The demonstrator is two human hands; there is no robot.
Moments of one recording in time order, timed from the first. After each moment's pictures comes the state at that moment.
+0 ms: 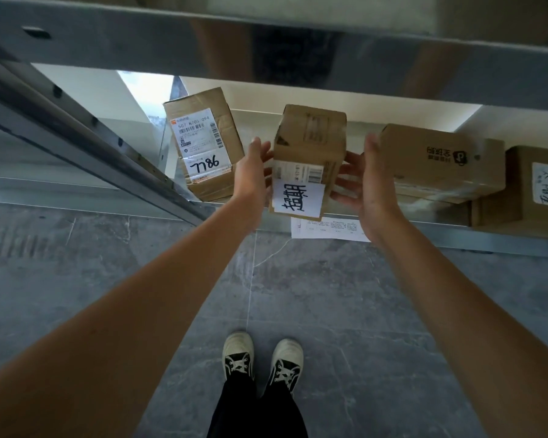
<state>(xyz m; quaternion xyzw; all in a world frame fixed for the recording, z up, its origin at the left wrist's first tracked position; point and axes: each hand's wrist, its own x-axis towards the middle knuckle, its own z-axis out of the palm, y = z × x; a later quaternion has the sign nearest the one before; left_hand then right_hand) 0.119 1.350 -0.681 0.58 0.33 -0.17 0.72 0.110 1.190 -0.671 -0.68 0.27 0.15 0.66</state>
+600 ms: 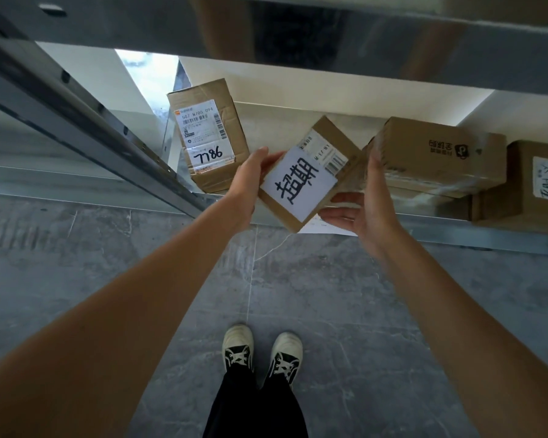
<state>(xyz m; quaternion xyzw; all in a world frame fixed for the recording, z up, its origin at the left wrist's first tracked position) 0.102 1.365 -0.679 0.61 0.31 -0.25 0.69 0.082 1.187 -0.679 -0.63 0.33 0.21 0.67</state>
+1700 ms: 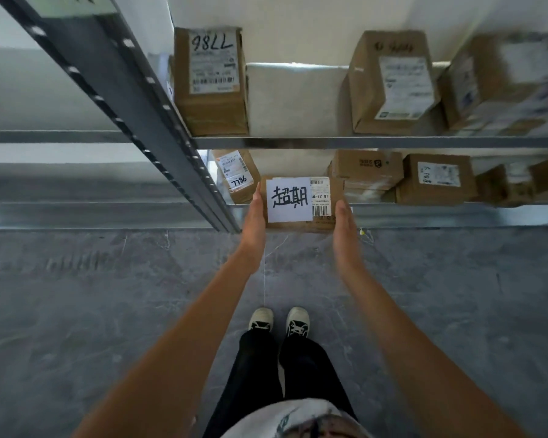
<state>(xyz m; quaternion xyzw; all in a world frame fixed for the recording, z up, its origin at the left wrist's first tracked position) -0.054 1.387 -0.451 0.64 0.24 -0.19 0.70 -0.081 1.243 -0.455 -0.71 0.32 0.07 0.62</state>
